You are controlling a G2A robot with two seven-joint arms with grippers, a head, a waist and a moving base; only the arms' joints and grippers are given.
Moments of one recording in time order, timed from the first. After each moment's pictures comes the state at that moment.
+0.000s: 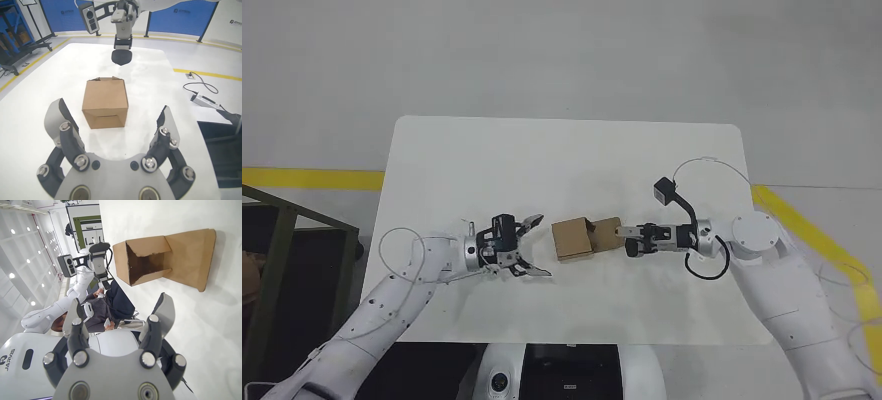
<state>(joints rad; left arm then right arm) 1.24 -0.95 -1.02 -1.40 1.61 -0.84 0.55 -1.10 -1.05 1.13 -1.36 0.29 -0.11 1.25</state>
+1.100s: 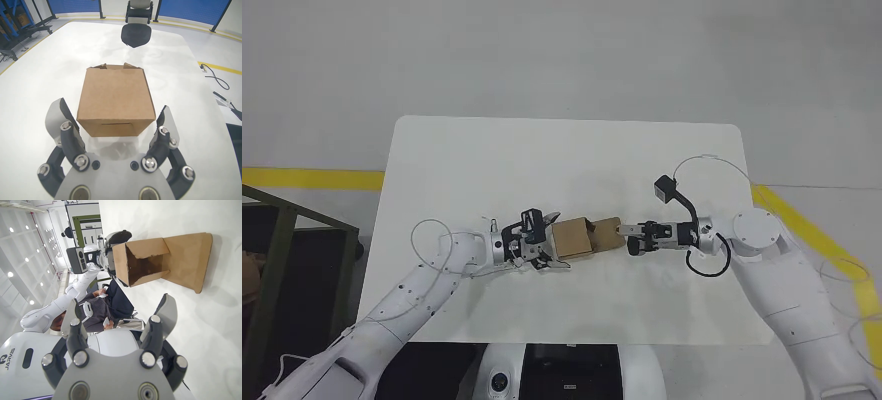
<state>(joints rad) 1.12 -1.03 -0.87 -1.26 1.52 -0.75 0.42 -1.07 -1.05 1.11 -1.34 0.29 -0.12 1.25</state>
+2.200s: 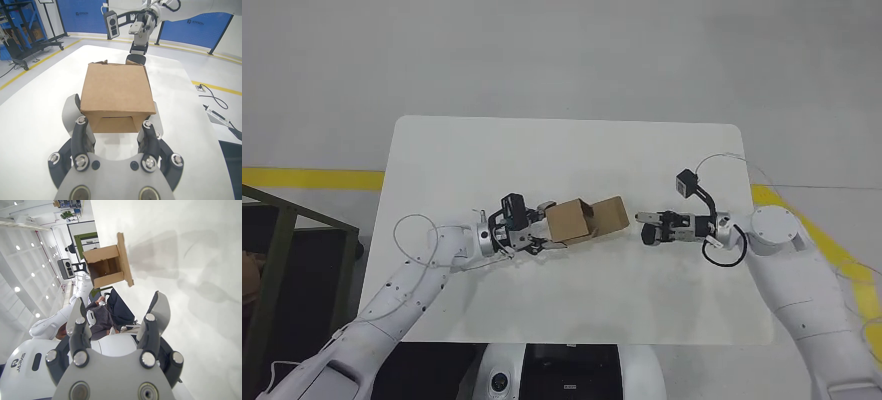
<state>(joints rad) 1.15 -1.02 -0.97 -1.30 1.48 -0.81 0.54 -1.04 -1.03 1.16 -1.20 0.35 -0.12 1.27</state>
